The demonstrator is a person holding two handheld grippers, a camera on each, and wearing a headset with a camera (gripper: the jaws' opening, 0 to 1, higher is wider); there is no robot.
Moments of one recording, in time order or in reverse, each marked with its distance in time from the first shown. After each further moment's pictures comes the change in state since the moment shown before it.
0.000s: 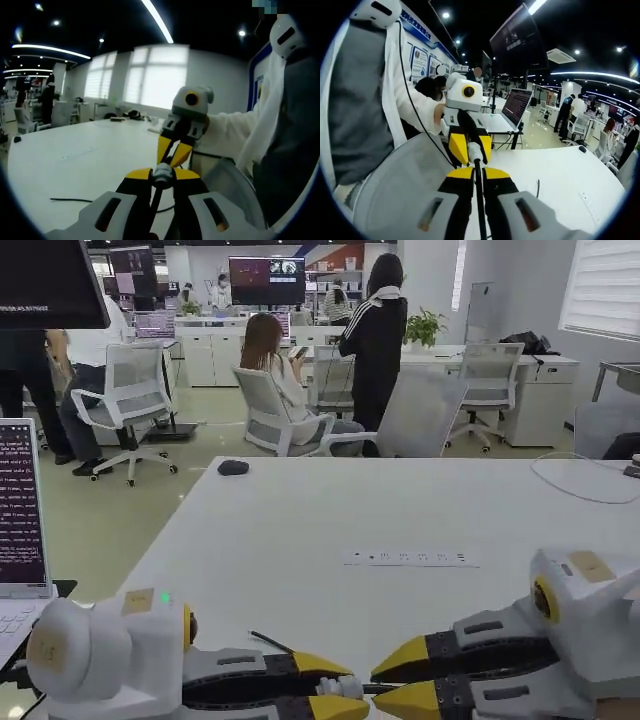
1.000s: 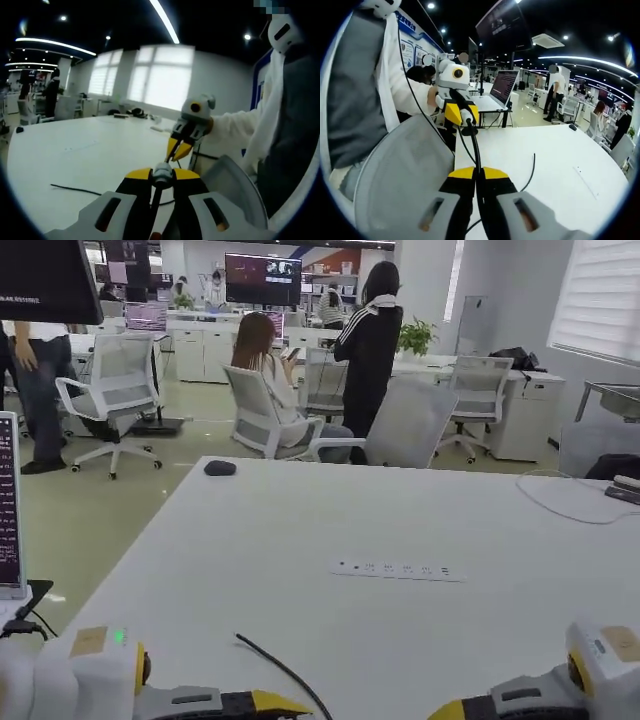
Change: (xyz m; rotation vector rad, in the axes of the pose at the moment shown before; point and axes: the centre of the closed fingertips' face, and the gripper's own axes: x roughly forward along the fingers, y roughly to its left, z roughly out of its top) left arm -0.021 0.010 -0.016 -0.052 -0.001 0.024; right arm -0.034 -0.005 -0.057 0.100 0.139 -0.115
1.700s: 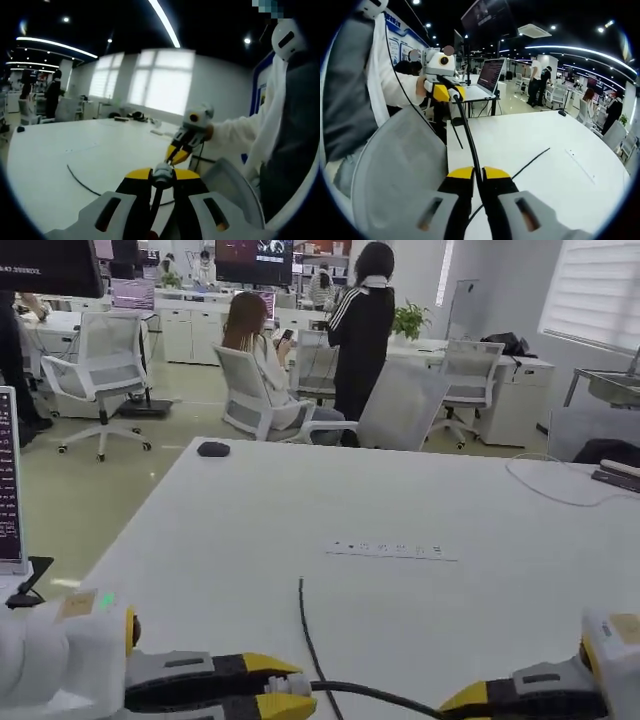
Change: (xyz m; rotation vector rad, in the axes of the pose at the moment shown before) left arm -0.010 -0.002 0.007 -0.009 -0.038 -0.006; right arm -0.009 -0.007 -0.022 0.065 0.060 -0.114
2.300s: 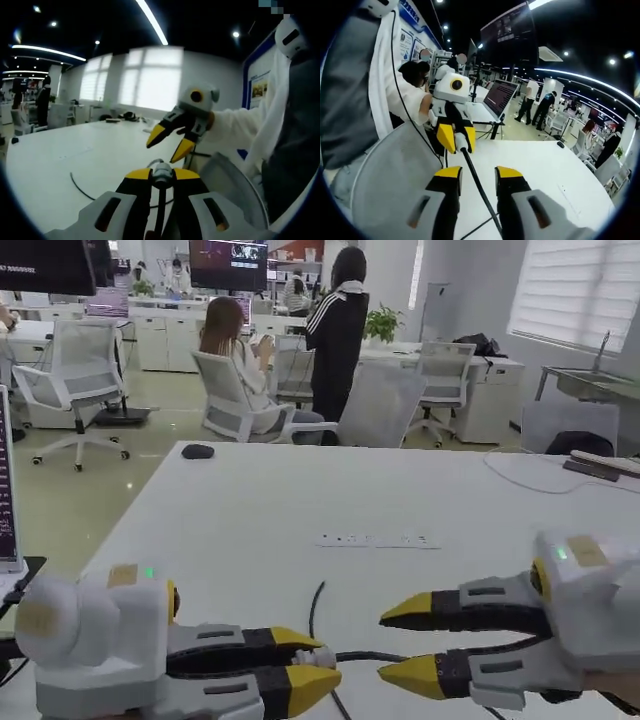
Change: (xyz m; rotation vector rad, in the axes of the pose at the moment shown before) left arm 0.009 -0.016 -0.005 0.081 0.027 -0.072; right arm 0.029 0.030 0.082 -0.212 -0.109 -0.004
